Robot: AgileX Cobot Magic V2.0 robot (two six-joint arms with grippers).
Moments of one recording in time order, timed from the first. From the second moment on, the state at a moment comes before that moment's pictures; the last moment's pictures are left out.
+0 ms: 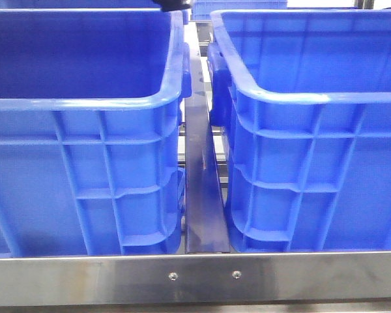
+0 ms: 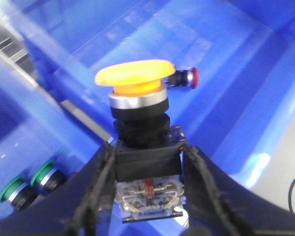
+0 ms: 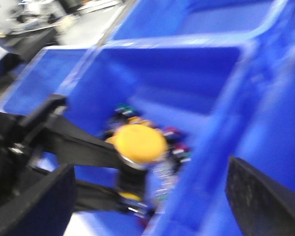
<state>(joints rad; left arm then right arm) -0.78 1.31 -1.23 -0.15 0.61 0.13 0.18 1.10 -0.92 1.33 0.74 -0.93</state>
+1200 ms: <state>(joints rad) -0.79 1.32 -1.23 -0.14 0.61 0.17 0.21 1.35 -1.01 1.46 0.88 -0.91</state>
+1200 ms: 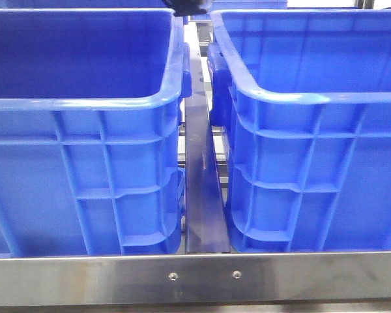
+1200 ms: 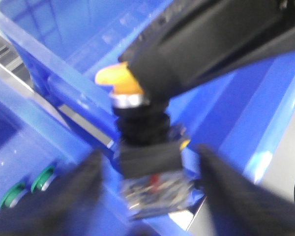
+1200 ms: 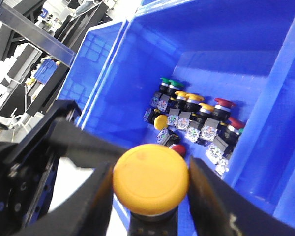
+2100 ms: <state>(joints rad) -0.79 1.31 -1.23 -0.13 0.60 0.17 -0.16 1.47 -1.01 1.15 0.23 -1.17</state>
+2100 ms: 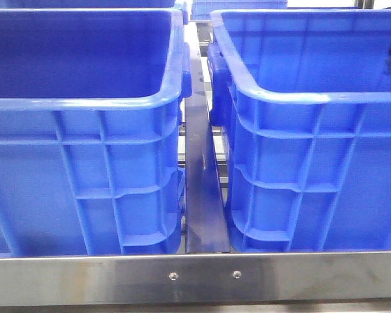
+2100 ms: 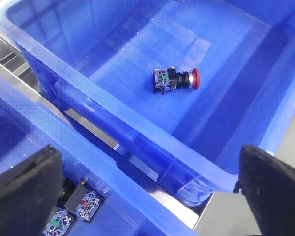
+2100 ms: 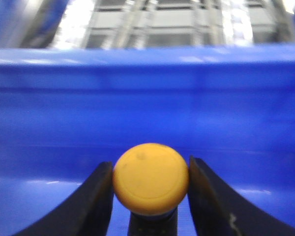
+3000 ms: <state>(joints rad) -0.79 1.31 -1.23 -0.12 0.59 0.17 -0.16 1.76 -1.14 1.21 0.18 -1.17</state>
